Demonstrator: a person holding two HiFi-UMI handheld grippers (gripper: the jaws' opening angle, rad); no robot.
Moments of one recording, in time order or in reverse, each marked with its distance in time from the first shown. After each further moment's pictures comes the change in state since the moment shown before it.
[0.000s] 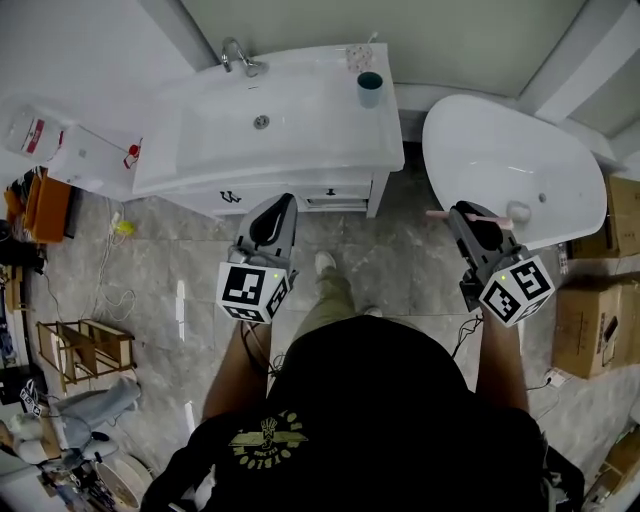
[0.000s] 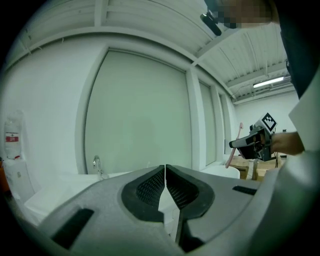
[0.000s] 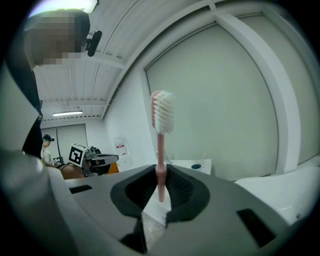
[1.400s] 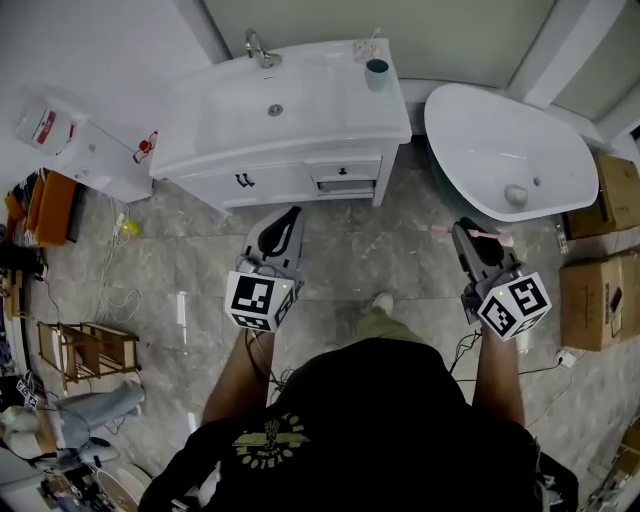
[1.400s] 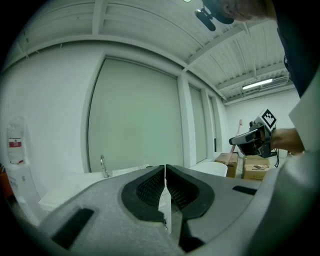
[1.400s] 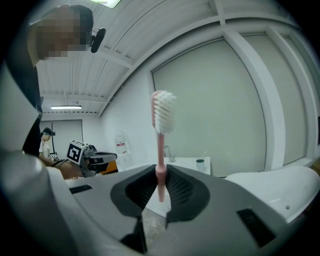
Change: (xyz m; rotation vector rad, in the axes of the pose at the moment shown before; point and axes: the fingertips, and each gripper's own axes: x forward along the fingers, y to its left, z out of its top) left arm -0.158 -0.030 -0.017 0.043 -0.008 -0.060; right arm -0.098 0.143 -0.040 -0.031 -0.019 -0.093
